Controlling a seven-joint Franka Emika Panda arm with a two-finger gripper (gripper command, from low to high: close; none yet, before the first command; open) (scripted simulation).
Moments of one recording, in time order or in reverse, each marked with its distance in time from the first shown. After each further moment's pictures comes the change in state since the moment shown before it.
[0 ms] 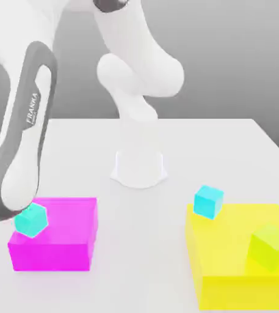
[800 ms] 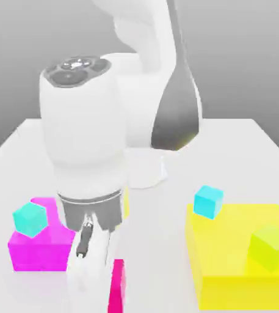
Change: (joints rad) arm 0.369 -0.495 0.201 -0.293 -0.013 -0.175 0.464
